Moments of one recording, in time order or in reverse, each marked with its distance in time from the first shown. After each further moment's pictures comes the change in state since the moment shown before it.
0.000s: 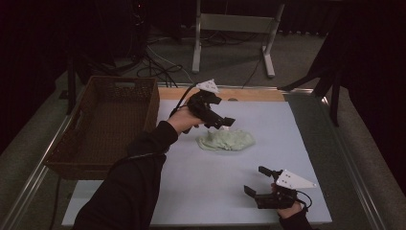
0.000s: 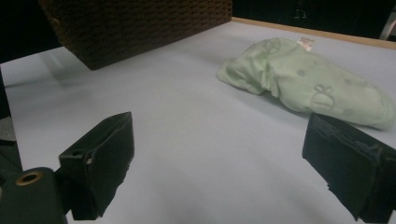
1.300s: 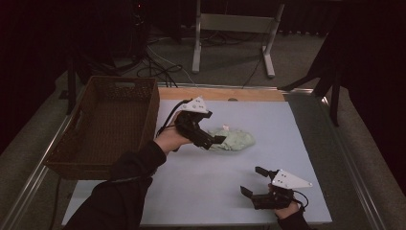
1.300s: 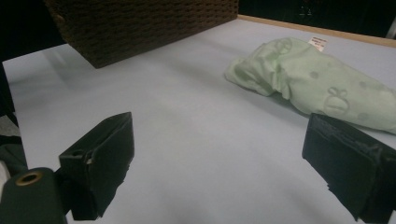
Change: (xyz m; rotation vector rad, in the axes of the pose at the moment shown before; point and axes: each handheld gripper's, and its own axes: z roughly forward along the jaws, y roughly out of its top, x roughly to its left) left arm -0.048 -0.044 -0.030 -0.025 0.038 0.023; right arm 0.007 0.004 0.006 0.013 0.011 -0.009
